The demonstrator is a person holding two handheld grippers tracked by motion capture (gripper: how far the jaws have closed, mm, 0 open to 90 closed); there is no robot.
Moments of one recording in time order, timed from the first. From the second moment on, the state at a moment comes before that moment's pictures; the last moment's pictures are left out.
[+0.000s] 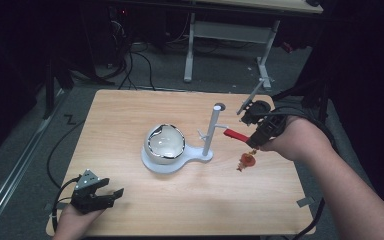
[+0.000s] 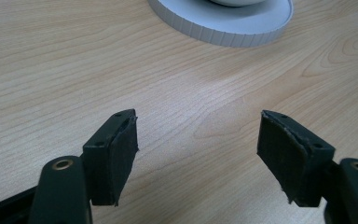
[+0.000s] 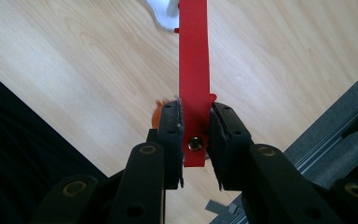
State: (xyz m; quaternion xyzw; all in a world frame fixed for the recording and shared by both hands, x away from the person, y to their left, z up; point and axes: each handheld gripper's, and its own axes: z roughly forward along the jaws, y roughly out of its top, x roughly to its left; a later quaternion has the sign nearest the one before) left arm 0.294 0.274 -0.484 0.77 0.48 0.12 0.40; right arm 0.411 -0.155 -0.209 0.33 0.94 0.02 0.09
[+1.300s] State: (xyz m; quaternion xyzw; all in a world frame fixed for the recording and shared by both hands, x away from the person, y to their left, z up) left arm 0.278 0.292 -0.487 0.76 0.51 0.12 0.39; right arm 0.487 -0.087 -0.242 0.25 0.97 0.02 0.08
